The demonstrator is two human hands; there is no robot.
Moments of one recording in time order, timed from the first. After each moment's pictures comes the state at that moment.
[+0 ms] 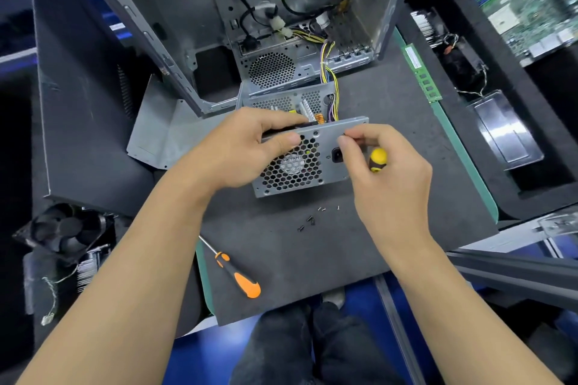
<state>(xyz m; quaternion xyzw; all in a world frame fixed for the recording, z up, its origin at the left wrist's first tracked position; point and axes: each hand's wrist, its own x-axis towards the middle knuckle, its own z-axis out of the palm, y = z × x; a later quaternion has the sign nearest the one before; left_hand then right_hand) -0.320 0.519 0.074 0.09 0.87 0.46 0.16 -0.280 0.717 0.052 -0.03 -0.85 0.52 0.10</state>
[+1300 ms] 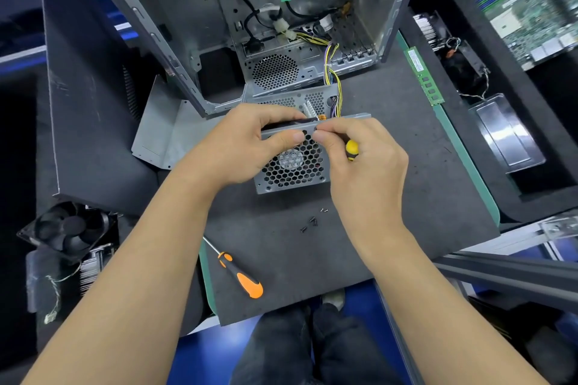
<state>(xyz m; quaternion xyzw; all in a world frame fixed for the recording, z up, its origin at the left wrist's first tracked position) -0.323 0.515 0.074 0.10 0.88 0.45 0.11 -0.288 0.686 0.059 0.02 -0.86 0.48 0.17</state>
